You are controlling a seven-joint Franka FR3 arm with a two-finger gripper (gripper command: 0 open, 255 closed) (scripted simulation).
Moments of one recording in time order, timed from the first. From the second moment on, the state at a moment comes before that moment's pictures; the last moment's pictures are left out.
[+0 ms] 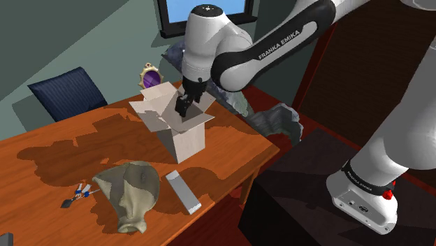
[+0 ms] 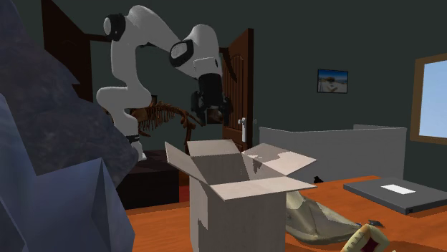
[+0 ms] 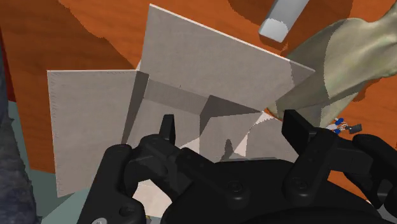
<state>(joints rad) 0.13 0.20 0.49 -2.06 -0.33 2.48 0.42</state>
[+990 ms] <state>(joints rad) 0.31 0.54 0.39 -1.81 -0.61 2.53 0.59</state>
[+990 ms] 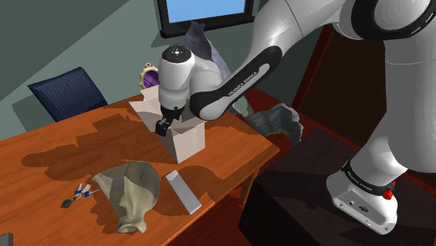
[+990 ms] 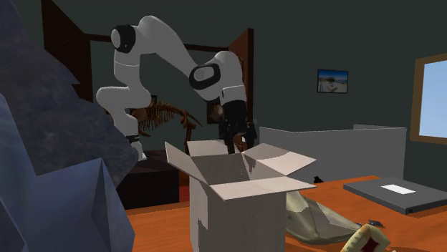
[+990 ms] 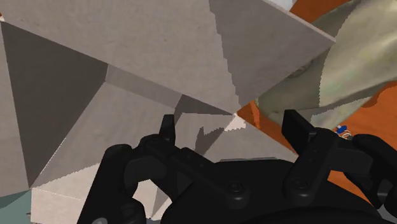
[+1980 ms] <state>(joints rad) 0.30 0.52 0.40 -1.81 -0.59 2.51 0.58</state>
